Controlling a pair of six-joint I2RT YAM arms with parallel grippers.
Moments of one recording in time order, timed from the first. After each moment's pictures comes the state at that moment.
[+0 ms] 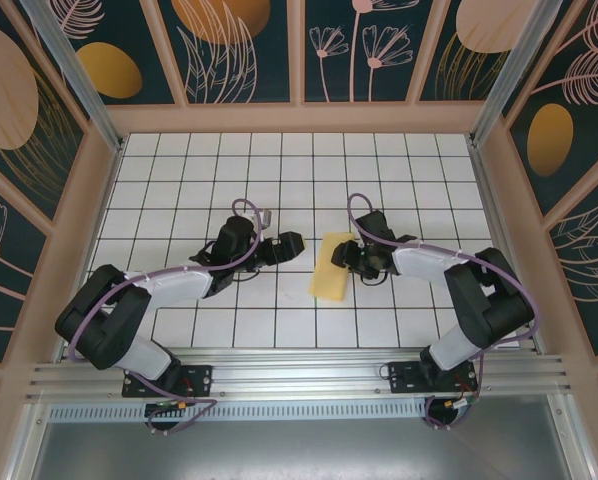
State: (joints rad) left arm -0.63 1.51 0.63 0.36 0.33 -0.87; right arm 0.50 1.56 0.73 -0.22 -0.21 0.80
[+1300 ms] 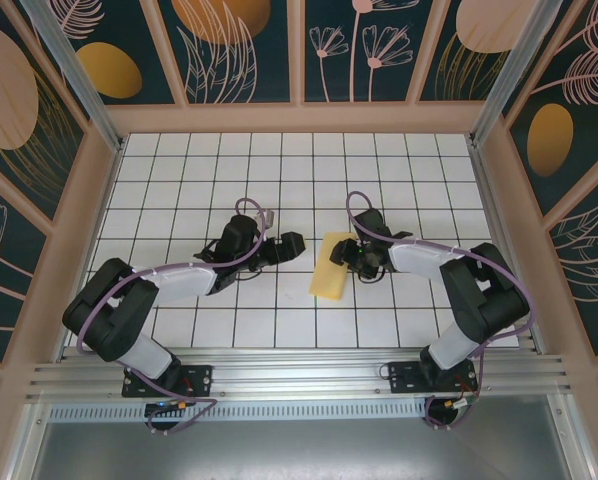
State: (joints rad) left arm -0.63 1.56 0.65 0.36 0.33 -0.87; right arm 0.51 1.62 0.77 -0.26 -0.18 0.85
